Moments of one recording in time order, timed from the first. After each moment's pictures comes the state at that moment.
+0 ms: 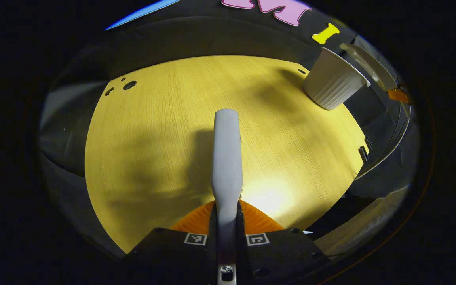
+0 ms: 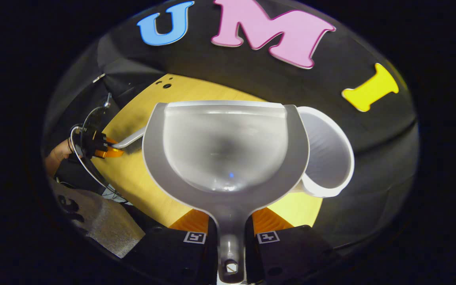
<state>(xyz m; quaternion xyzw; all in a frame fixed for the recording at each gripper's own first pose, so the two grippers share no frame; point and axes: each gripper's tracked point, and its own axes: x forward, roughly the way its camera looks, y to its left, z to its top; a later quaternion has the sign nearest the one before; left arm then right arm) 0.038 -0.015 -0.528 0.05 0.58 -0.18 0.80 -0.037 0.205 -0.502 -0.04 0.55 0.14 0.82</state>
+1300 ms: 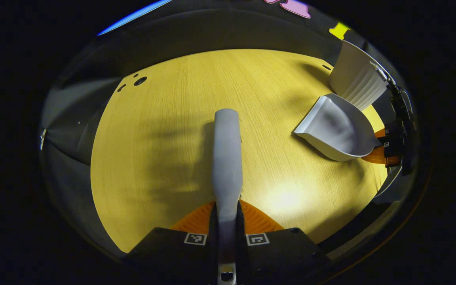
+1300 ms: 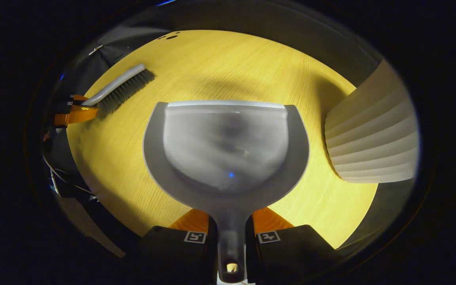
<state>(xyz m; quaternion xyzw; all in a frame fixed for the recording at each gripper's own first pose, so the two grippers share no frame) 0.048 -0.049 -0.563 0.09 0.58 -0.09 0.81 -0.059 0.281 -0.723 -0.06 0.63 0.17 0.76</state>
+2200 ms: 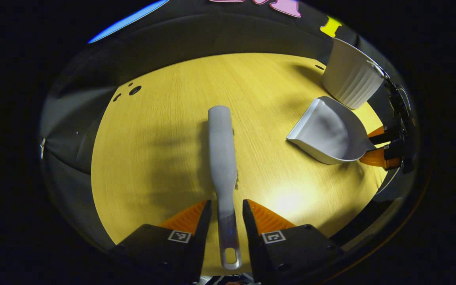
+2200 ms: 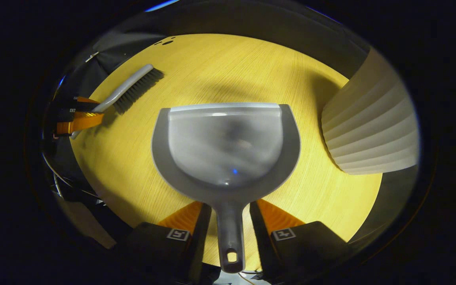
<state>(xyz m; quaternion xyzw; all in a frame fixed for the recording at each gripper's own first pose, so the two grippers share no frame) 0.056 -0.064 -0.554 0.11 0.56 -0.12 0.82 -0.066 0.282 -0.706 -0.01 0.62 0.16 0.77</state>
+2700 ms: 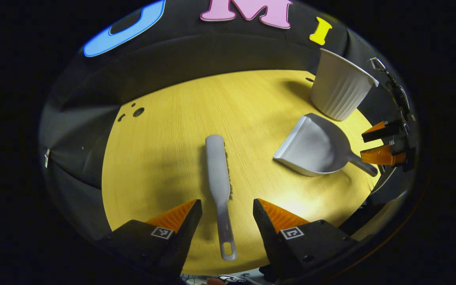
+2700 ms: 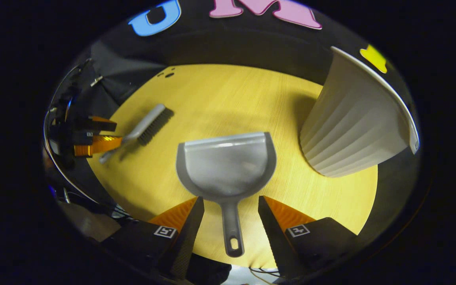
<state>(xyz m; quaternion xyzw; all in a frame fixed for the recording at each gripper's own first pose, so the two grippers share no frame) 0.071 -0.077 -0.489 0.11 0.49 -0.13 0.85 -0.039 0.264 -0.614 0.07 0.52 0.14 0.84</state>
